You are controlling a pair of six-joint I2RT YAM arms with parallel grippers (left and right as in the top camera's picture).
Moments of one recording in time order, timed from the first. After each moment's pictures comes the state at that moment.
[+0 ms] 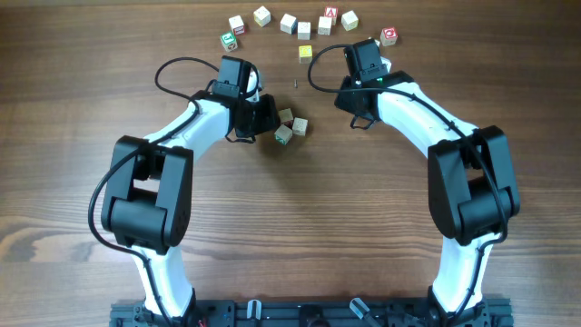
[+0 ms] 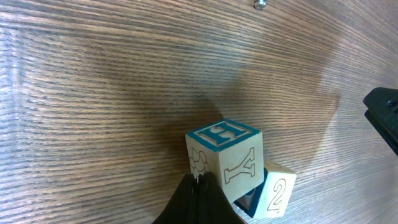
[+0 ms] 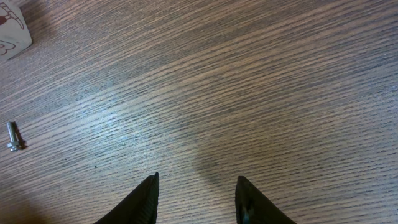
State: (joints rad) left arm -0.27 2.03 1.28 -0.36 0.41 -0.52; right arm 0.33 2.09 1.45 -0.49 0.09 0.67
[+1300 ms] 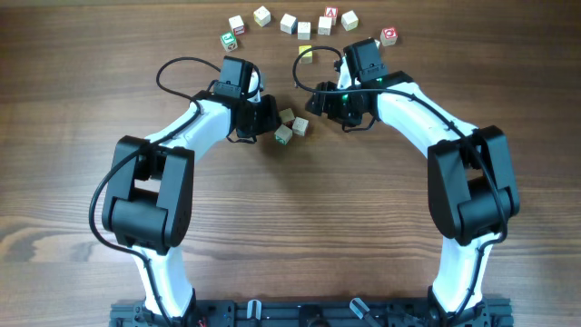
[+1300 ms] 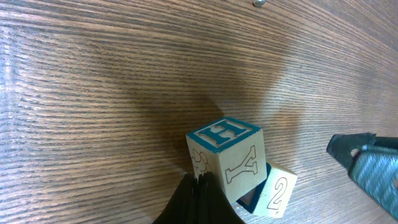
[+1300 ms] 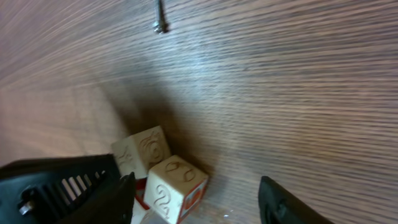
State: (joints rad) left arm -0.27 2.03 1.28 -0.36 0.40 -0.52; right arm 0.33 2.09 1.45 -0.47 -0.43 0.56
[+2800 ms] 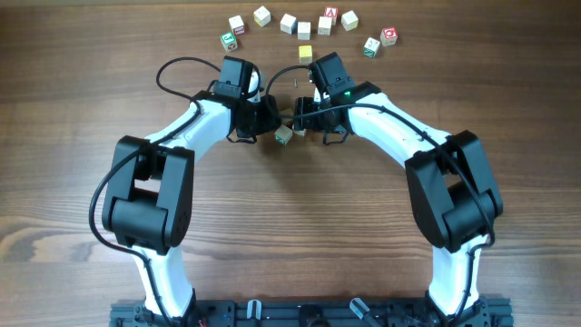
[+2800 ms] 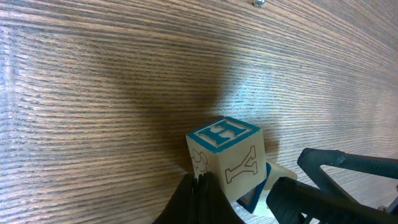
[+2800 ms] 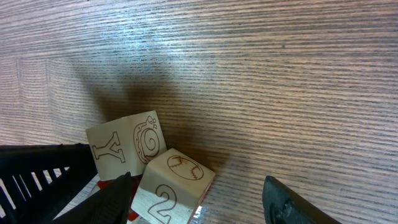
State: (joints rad) left arm -0.27 2.03 1.28 -0.36 0.41 -0.52; right arm 0.48 2.09 1.45 -0.48 -0.16 0.50
